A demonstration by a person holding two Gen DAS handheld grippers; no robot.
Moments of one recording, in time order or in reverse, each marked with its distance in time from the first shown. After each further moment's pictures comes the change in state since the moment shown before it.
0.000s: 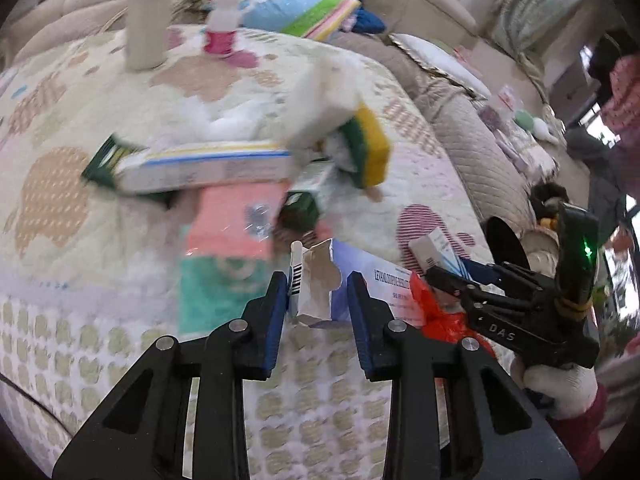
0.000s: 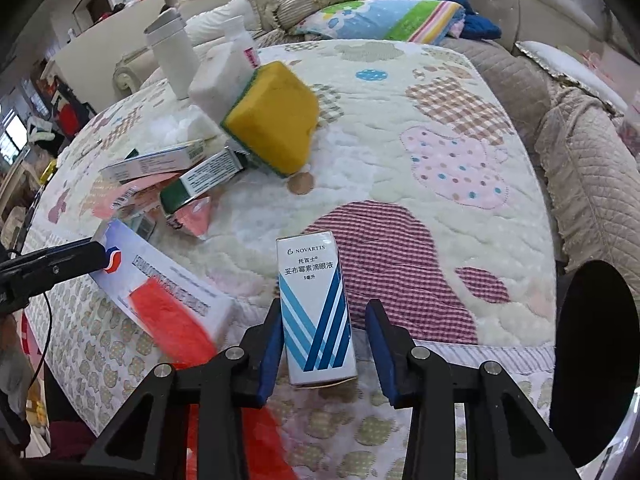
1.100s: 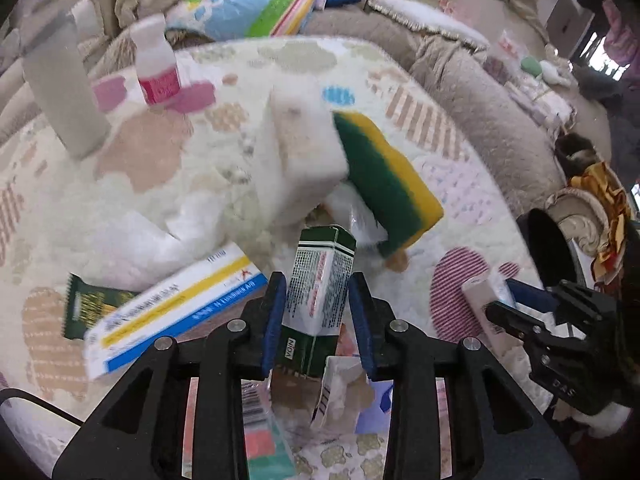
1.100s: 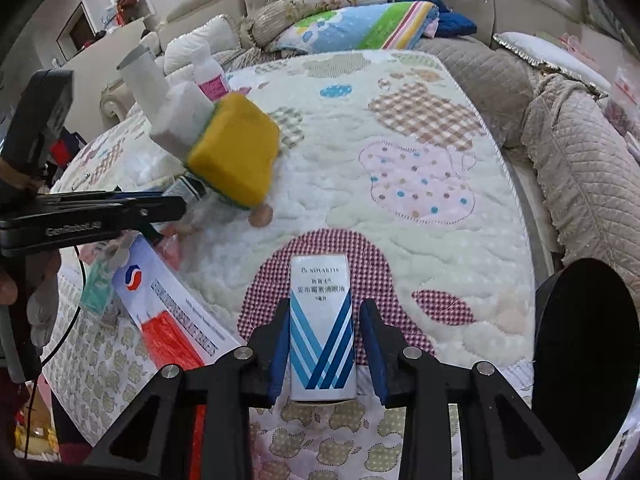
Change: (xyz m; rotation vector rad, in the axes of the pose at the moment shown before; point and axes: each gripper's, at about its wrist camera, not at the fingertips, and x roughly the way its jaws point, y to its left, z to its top) left arm 0.057 -0.019 0.088 0.198 0.077 0.102; right arm -0.010 -0.025 0.013 0.070 -0.059 0.006
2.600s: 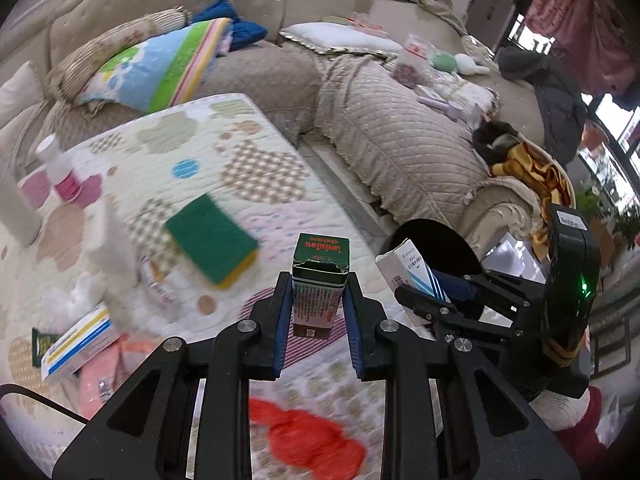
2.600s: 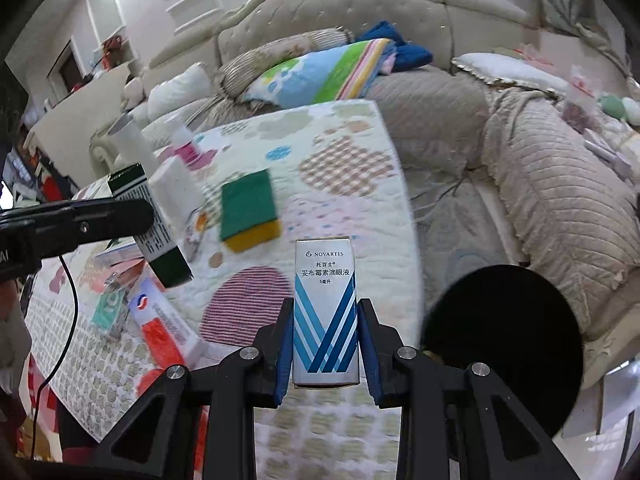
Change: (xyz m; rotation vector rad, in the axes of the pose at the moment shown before) left arm -0.056 -0.160 0.016 0.176 -0.082 -0.164; right arm -0.079 -0.071 -0.010 0.094 -0.142 -0.061
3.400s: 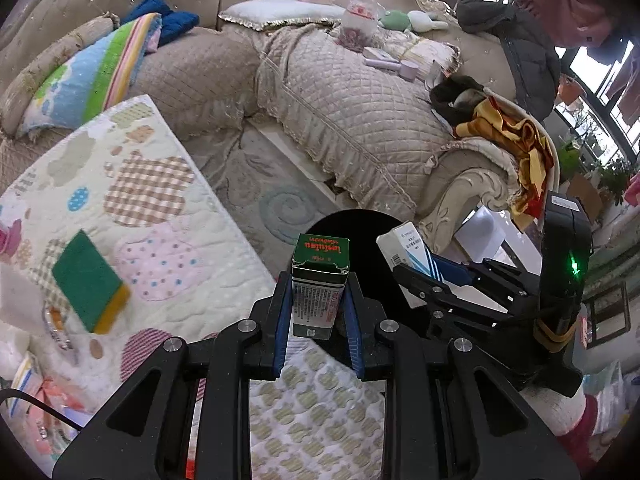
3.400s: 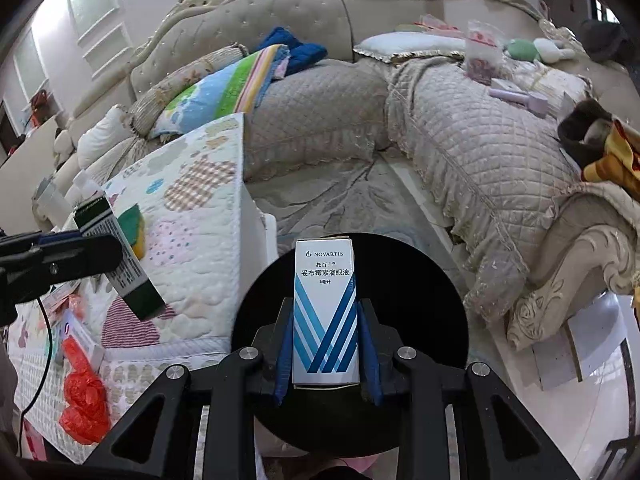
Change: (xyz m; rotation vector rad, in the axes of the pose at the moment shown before) left arm 0.079 -0.104 0.028 0.120 0.105 -0.077; right arm -0.026 -0.126 -0.026 0.210 -0.008 -0.162
